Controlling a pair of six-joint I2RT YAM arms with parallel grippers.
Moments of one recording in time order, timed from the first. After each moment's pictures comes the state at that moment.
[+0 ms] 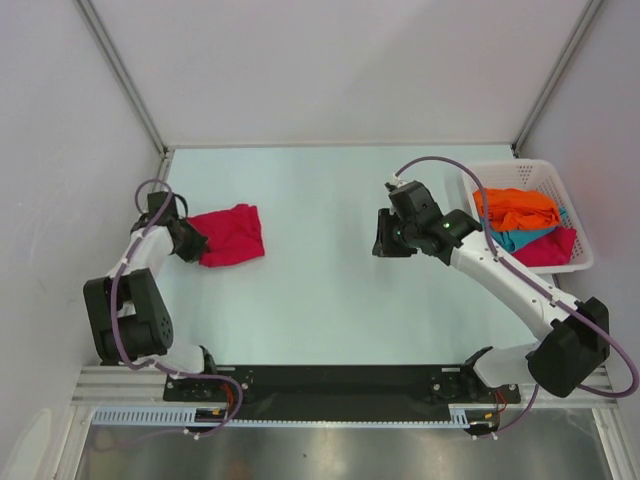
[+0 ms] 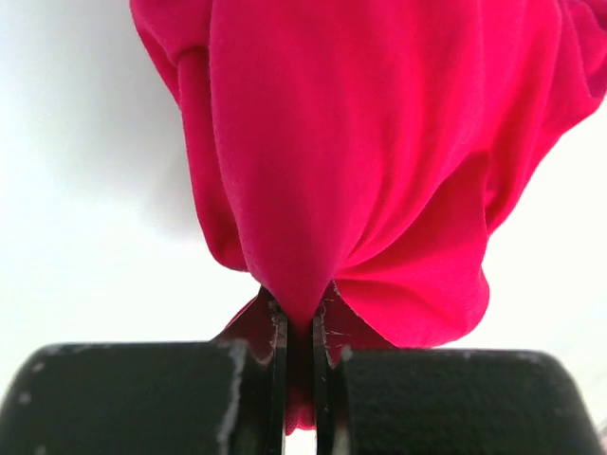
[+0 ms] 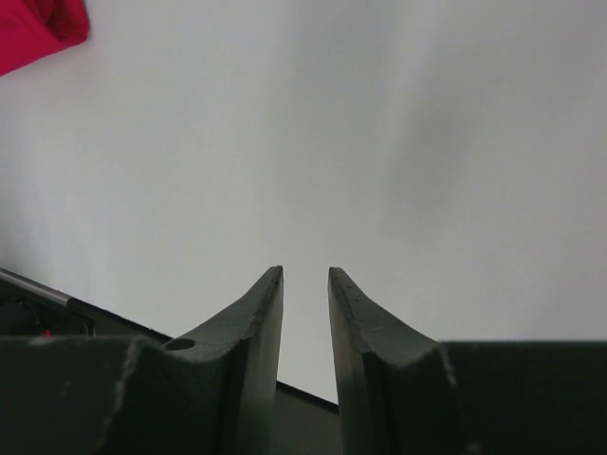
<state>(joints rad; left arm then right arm) 0.21 1.51 0.96 -0.54 0.10 -0.63 0.62 1.34 1.20 -0.73 0.00 0.52</state>
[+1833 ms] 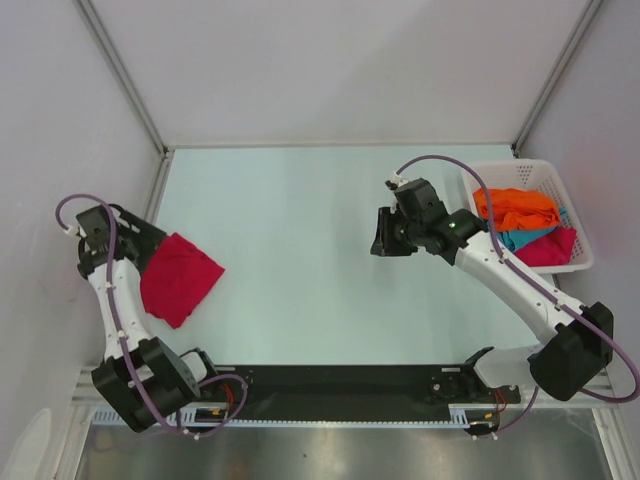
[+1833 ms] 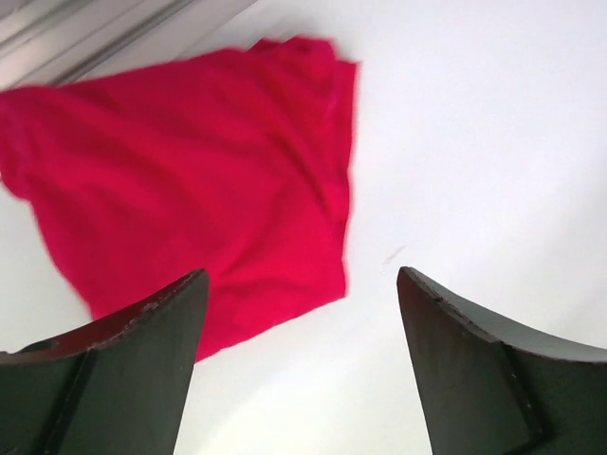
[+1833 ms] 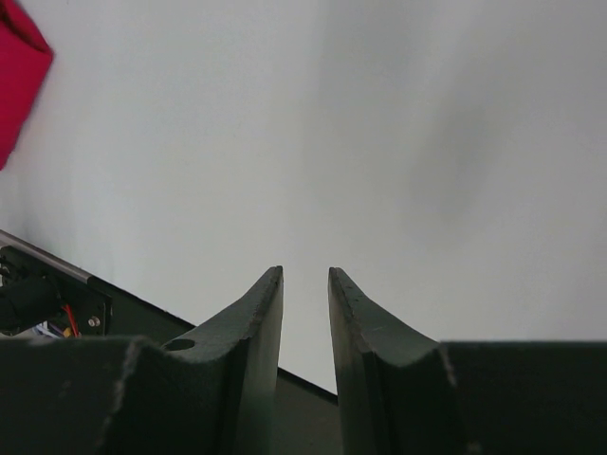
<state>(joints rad) 0.55 1.13 0.95 -0.69 0.07 -0.56 0.60 1.32 1.21 -0.72 -0.09 0.49</state>
